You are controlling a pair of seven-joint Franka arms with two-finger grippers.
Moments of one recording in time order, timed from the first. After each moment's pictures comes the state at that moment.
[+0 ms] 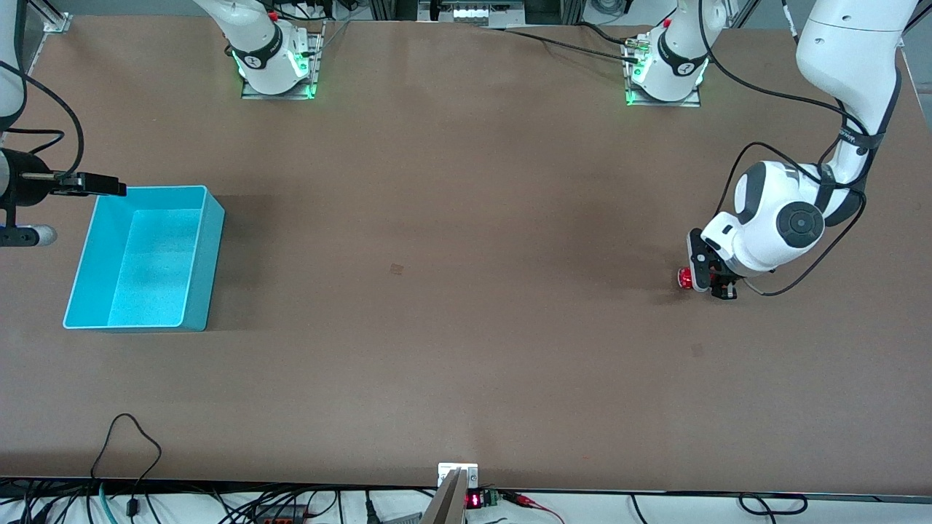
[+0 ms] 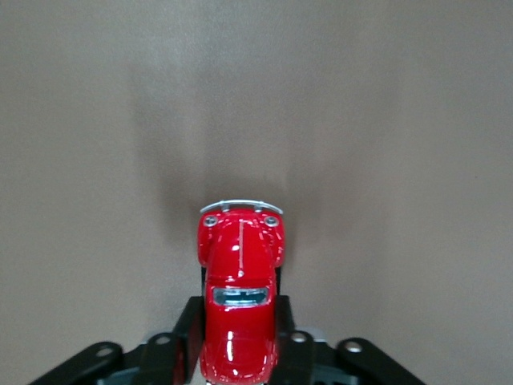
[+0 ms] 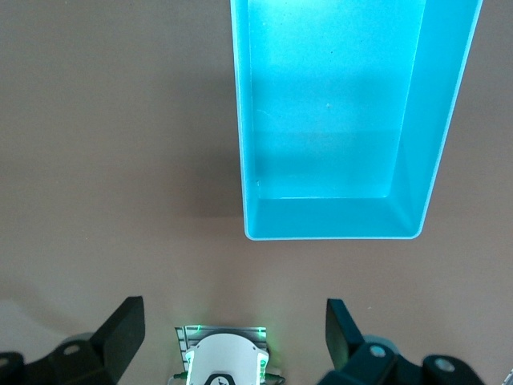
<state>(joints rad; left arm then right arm) 0.14 0.44 -0.12 -2.11 0.18 2.48 1.41 -0.08 0.23 -0.05 -1.51 -0.02 1.39 -0.12</state>
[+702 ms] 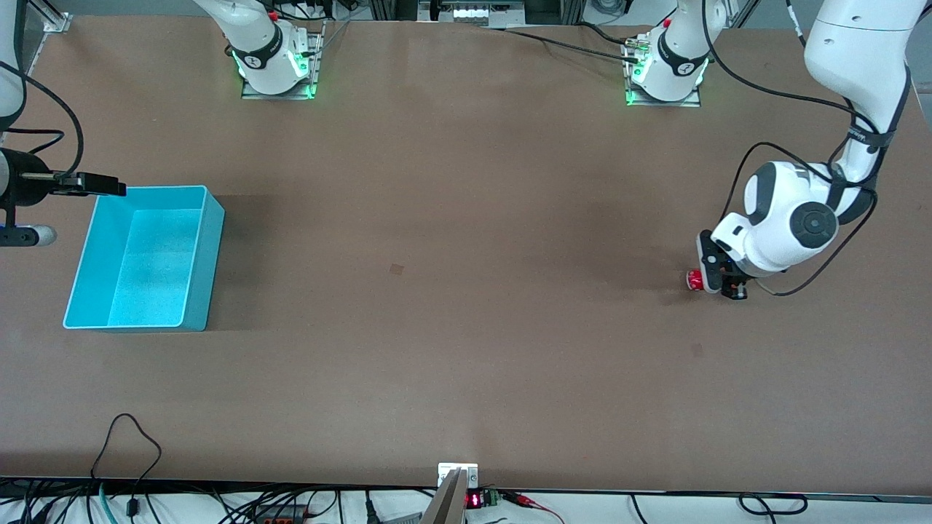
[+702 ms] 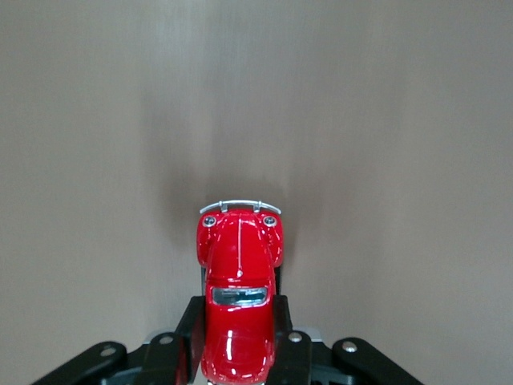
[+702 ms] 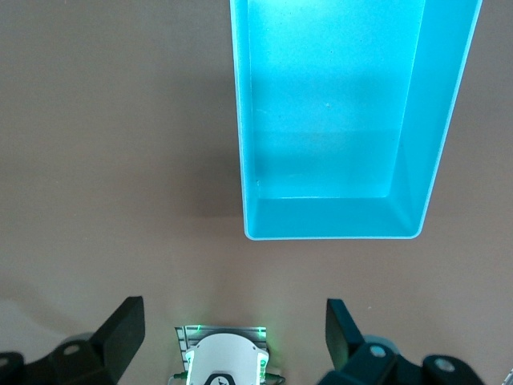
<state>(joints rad) 0.20 0.44 -0.11 -2.11 0.18 2.48 1.43 -0.08 0.23 -0.05 -1.51 -0.02 1.39 -0.12</state>
